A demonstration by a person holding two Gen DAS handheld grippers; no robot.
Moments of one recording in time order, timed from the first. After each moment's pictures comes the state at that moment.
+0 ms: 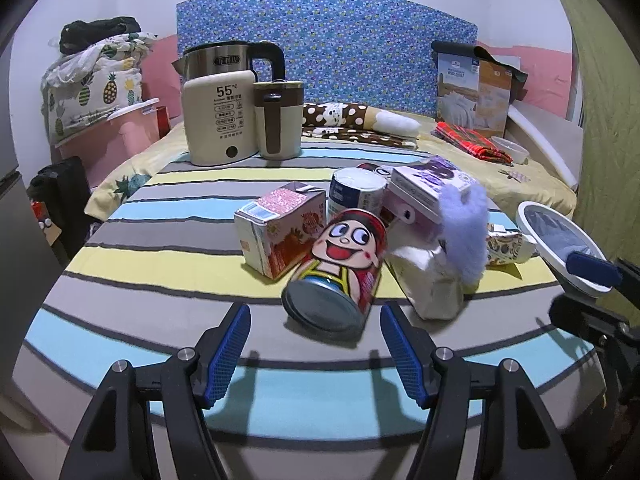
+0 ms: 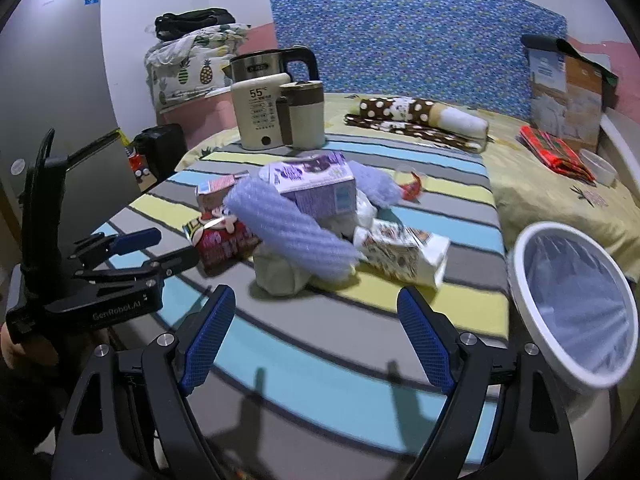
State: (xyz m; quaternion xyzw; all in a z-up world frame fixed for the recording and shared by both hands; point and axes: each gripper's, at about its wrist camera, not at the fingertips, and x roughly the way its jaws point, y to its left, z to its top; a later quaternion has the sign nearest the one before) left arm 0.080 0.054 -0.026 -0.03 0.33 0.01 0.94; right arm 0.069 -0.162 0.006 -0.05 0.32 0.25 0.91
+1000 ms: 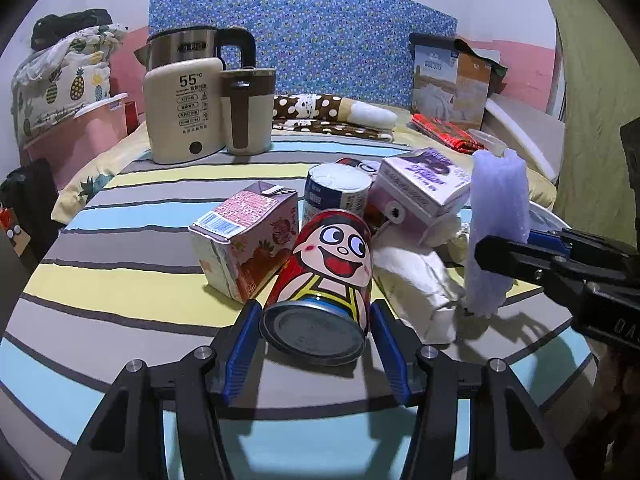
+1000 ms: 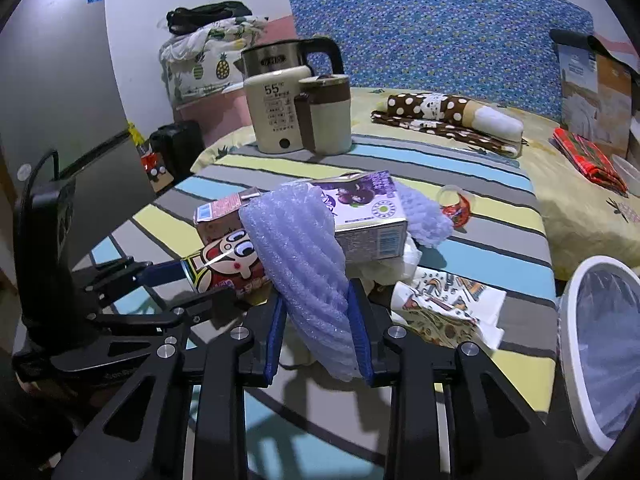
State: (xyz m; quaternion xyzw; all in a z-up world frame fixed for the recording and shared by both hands) left arm 0.112 0.055 -0.034 -0.03 0.34 -0.05 0.94; right arm 0.096 -0.145 0.010 -0.04 0.33 0.29 0.90
